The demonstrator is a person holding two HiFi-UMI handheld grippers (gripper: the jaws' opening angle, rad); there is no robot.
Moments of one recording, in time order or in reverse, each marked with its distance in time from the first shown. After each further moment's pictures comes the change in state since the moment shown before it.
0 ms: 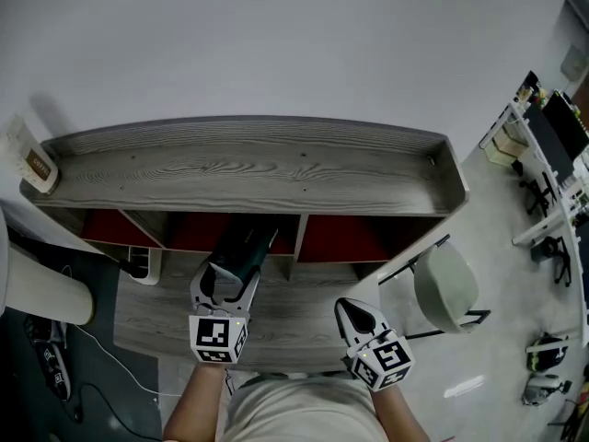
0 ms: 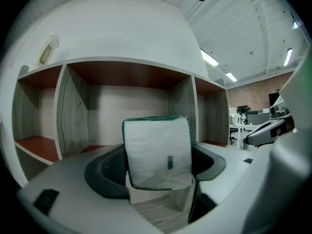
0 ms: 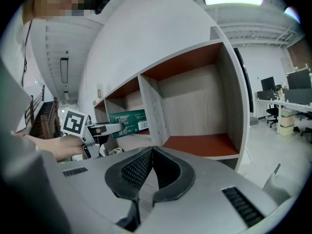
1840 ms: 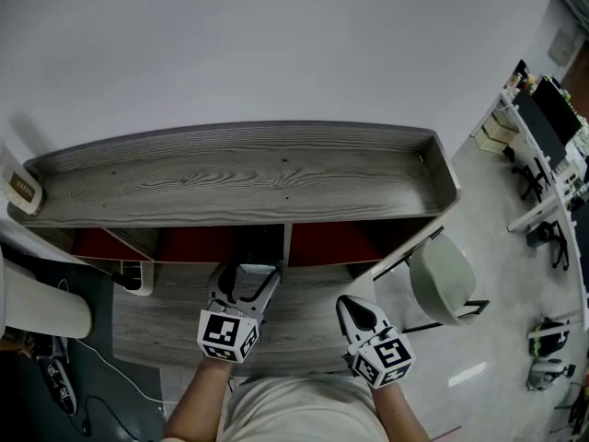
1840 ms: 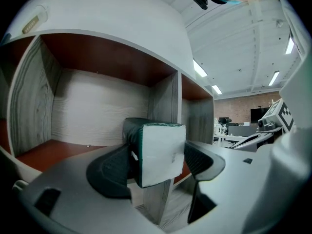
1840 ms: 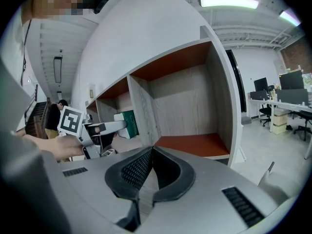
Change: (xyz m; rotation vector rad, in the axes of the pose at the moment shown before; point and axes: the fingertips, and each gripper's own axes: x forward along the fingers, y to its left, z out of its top) left arm 0.041 -0.055 0.008 -0.082 -0.045 -0.226; right arm 0.000 -0.027 -0.002 0.024 -0.004 -0.072
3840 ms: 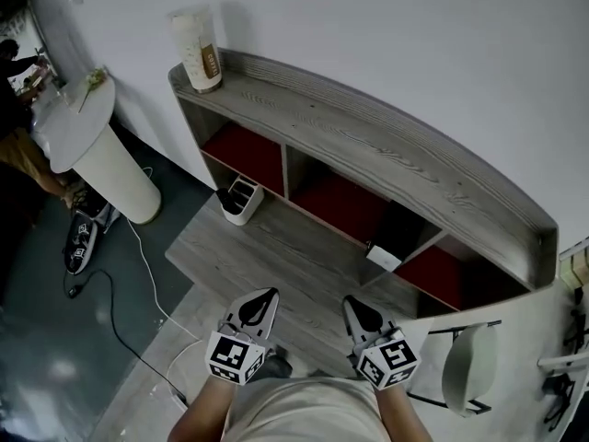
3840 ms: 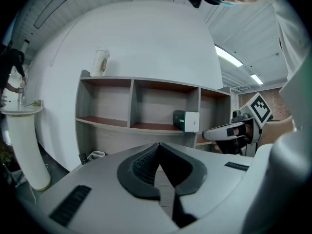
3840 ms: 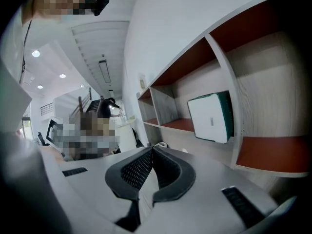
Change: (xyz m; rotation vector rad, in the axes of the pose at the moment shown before) left arm -0.242 0.033 -0.046 -0.076 0.076 0.481; right arm 0.059 0.187 -0.012 -0.159 0.094 0.593
